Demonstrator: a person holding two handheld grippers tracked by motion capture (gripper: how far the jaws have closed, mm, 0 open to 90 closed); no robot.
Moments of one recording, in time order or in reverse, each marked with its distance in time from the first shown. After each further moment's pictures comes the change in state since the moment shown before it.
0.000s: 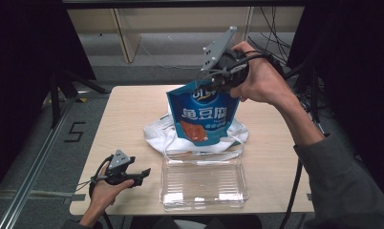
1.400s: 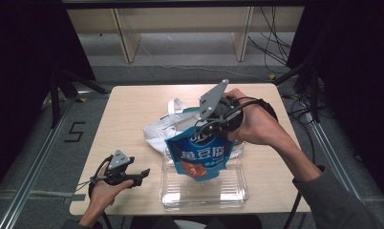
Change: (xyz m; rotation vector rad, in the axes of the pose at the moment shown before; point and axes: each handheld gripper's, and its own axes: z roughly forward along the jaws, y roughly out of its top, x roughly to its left) left arm 0.001 0.000 -0.001 0.002 0.002 0.019; right arm 0.068 -0.026 0.041 0.009 0.174 0.007
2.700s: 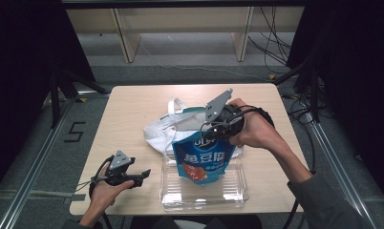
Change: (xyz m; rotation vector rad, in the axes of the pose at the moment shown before) left arm -0.001 -0.001 0.002 0.010 -0.005 0.004; right arm -0.008 -0.036 0.036 -0.020 0.075 0.119
